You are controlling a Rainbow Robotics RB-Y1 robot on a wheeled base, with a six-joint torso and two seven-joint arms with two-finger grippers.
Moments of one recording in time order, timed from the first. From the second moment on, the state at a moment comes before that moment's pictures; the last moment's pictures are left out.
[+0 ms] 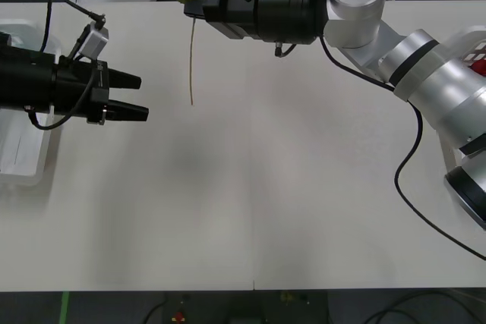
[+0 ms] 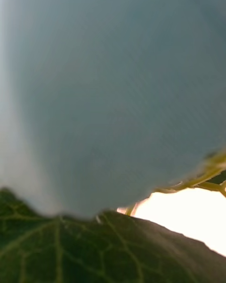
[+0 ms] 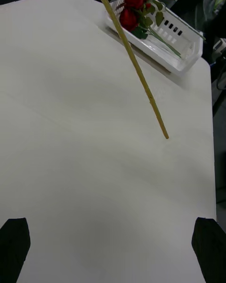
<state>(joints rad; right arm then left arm) -1.05 -0.43 0.57 -1.11 -1.95 0.71 1.82 -0.57 0.91 -0.29 -1.33 2.01 1.22 -2.63</state>
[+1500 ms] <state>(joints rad) -1.06 -0.34 0.57 -1.11 -1.86 0.70 1.89 -0.55 0.68 -0.29 -1.22 2.21 1.14 -2.63</state>
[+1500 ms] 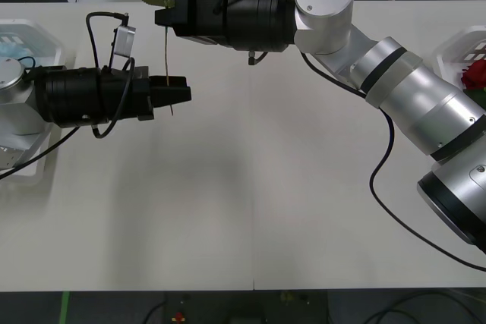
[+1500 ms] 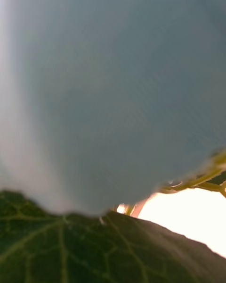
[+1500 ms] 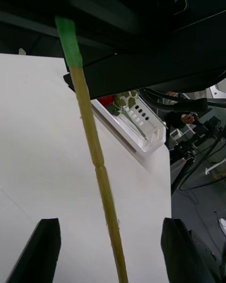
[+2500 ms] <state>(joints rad) -1.06 -0.38 0.57 -1.11 -1.87 0.76 1.89 -0.55 0.69 -0.27 -1.22 2.21 1.14 -2.63</state>
